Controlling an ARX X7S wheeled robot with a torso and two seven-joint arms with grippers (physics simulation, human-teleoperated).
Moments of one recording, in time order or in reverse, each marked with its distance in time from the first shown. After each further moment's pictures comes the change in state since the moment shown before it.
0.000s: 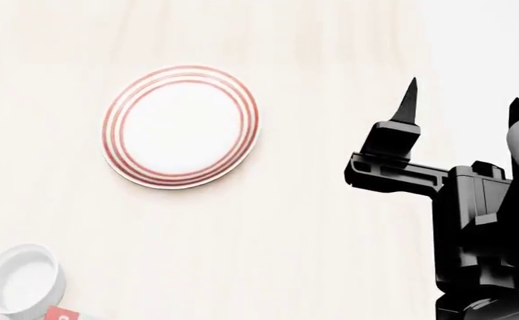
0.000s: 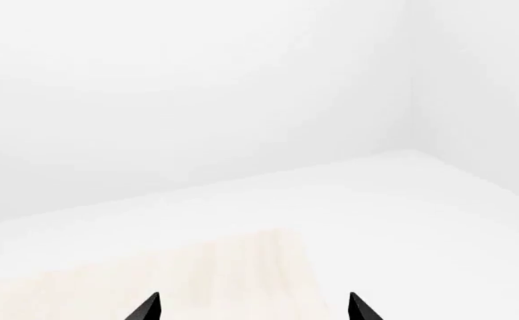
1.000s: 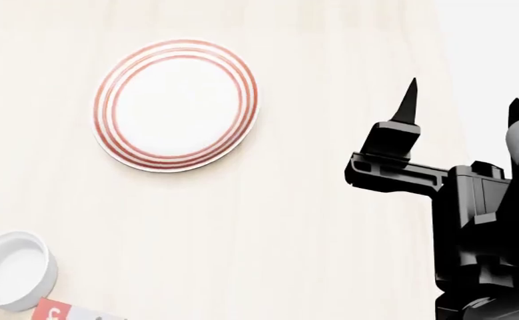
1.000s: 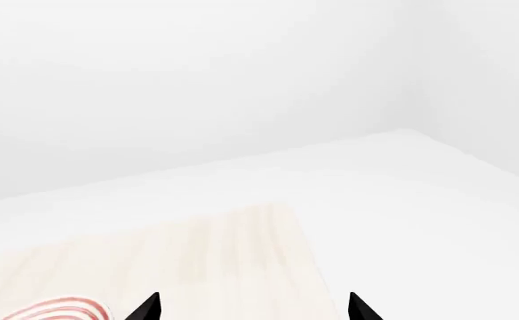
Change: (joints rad) left arm 0.034 -0.014 0.022 0.014 -0.020 0.028 0.015; right arm -0.002 0.008 -0.013 0.014 -0.001 -0.023 0.002
